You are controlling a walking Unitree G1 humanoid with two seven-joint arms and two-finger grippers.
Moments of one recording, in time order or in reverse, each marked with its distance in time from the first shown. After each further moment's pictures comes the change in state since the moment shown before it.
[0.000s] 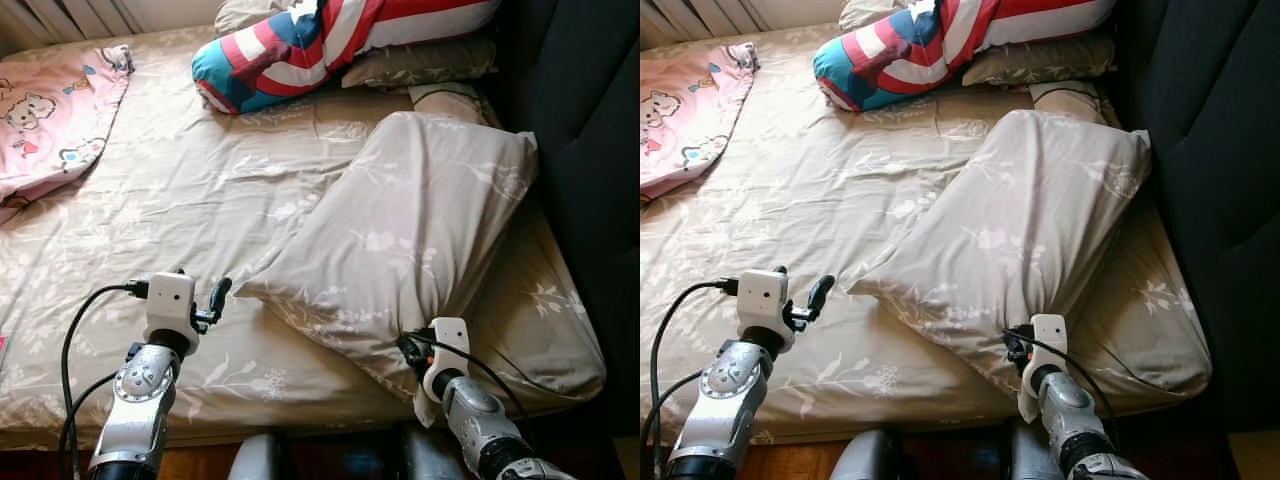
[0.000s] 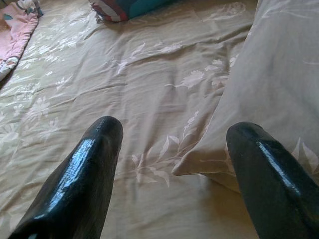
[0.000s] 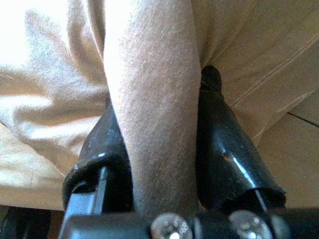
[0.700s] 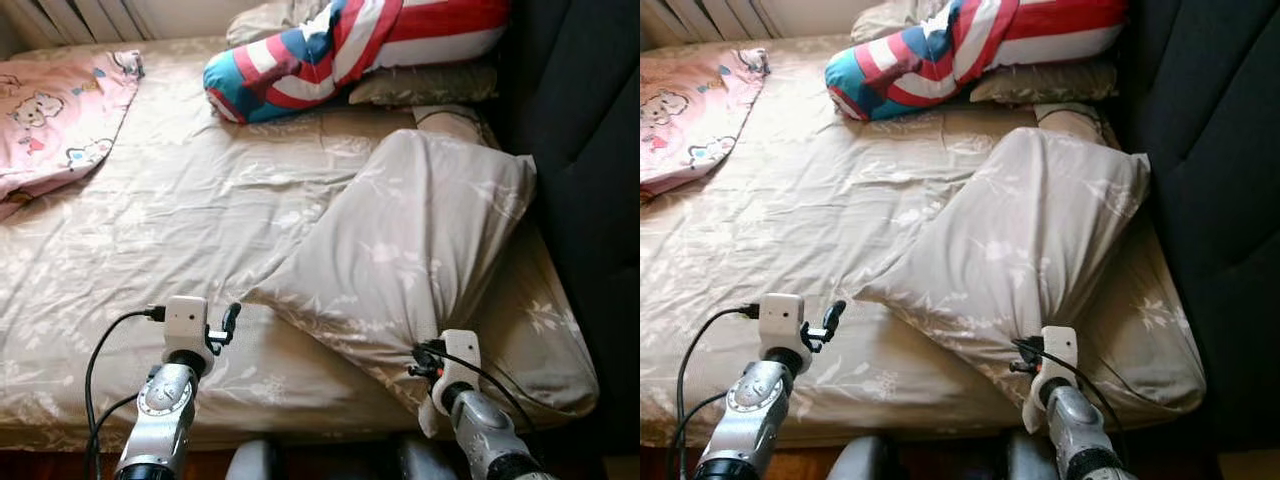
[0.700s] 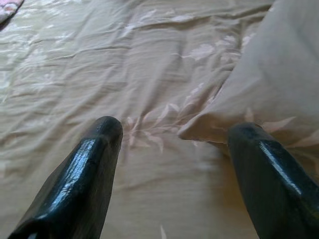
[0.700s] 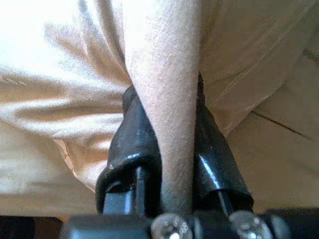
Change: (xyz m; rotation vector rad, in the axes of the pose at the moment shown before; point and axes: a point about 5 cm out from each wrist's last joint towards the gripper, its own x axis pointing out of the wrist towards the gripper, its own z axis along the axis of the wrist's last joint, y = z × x) left arm 0.000 -0.017 -0.042 -0.087 0.131 0.039; right arm -0.010 -0.020 -0.010 0.039 -0.040 -0.080
